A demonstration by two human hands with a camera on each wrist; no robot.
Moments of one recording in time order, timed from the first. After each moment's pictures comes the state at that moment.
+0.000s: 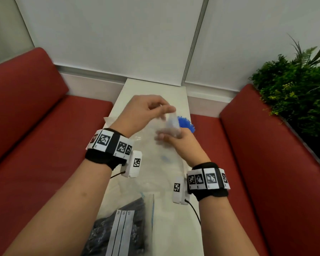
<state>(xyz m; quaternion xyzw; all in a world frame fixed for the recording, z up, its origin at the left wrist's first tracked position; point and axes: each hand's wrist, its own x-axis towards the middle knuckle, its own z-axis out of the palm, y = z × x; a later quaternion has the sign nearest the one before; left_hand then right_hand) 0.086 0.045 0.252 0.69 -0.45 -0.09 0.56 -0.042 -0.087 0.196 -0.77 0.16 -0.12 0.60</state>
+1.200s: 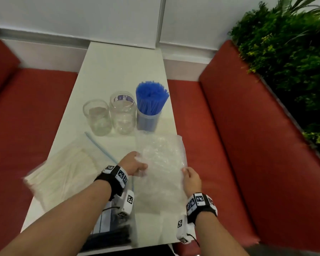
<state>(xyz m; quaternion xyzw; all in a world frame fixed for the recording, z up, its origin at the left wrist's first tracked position) -0.004 0.009 -0.022 0.73 -0.09 -0.51 0.44 -0.219 -0.126 -0.039 -0.68 0.55 -0.12 0.47</state>
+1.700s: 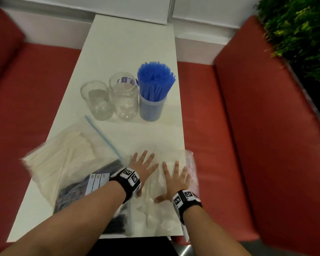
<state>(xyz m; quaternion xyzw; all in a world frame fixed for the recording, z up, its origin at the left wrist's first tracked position) -0.055 0.001 -0.092 0.74 -0.56 -0.31 -0.22 -0.211 -0.107 -0.101 -0.85 0.33 0.35 0.21</state>
